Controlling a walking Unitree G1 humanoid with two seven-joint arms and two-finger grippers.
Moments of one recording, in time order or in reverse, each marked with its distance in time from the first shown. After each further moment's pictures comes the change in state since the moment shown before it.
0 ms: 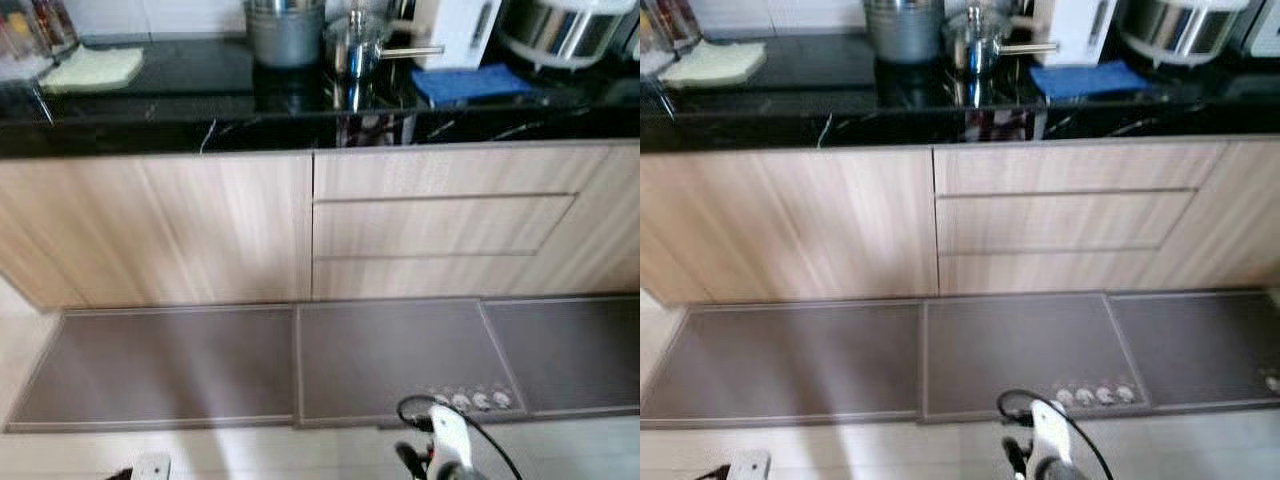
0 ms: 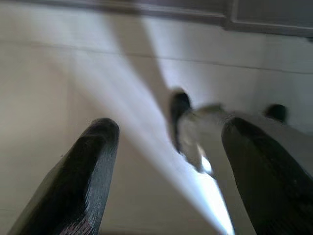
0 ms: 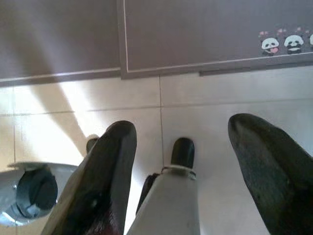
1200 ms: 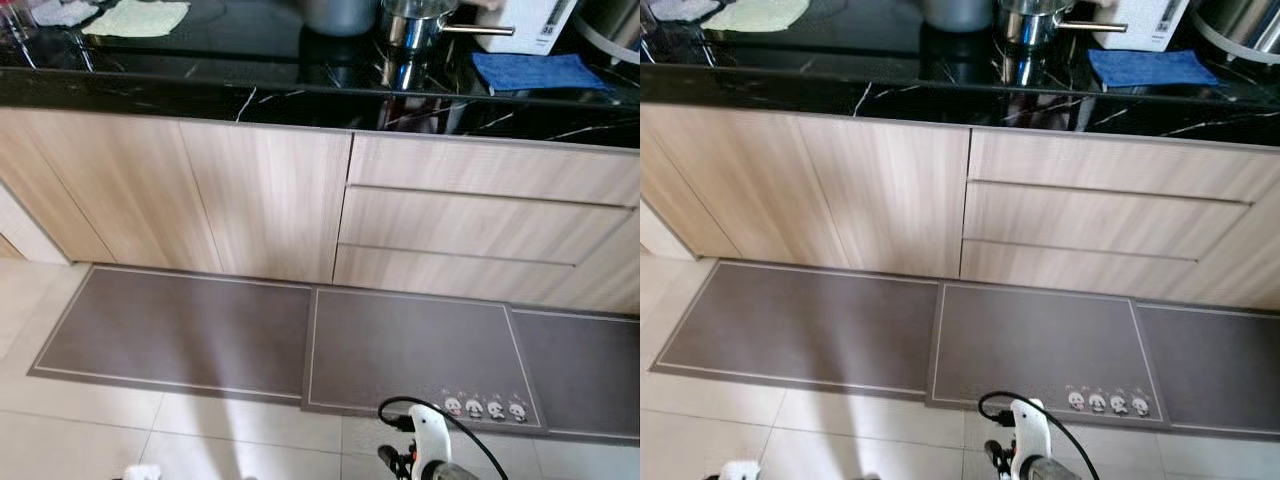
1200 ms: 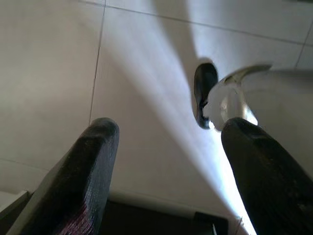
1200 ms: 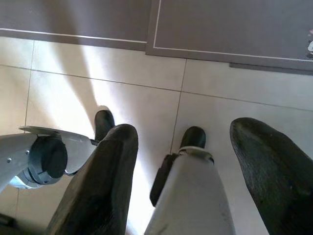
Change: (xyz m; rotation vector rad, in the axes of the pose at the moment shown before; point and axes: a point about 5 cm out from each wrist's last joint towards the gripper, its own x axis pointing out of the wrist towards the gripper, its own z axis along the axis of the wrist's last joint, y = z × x) left arm -0.002 0.019 0.003 0.077 0.016 0.060; right arm 0.002 0.013 -0.006 -0.060 0.050 0.043
